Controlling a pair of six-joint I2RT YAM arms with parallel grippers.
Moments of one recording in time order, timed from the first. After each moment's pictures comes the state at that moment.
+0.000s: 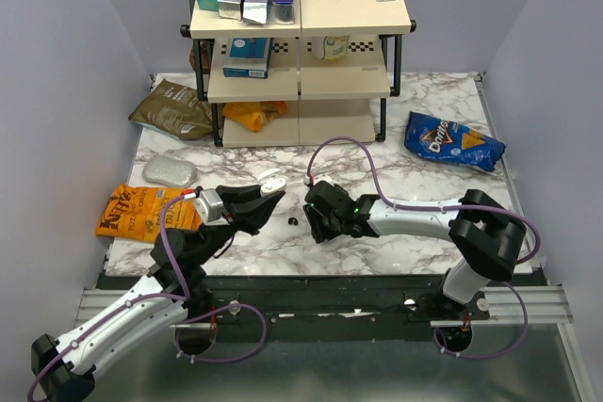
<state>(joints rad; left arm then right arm) -0.81 0.40 0.27 0.58 0.10 -0.19 1.03 1.64 0.90 -0.26 0.17 0.51</state>
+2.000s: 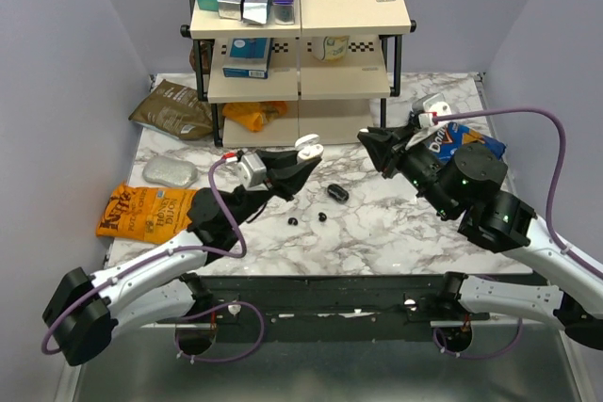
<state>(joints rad) -0.83 0.89 0.48 0.91 0.15 -0.11 1.03 0.92 1.21 -0.24 0.40 0.05</state>
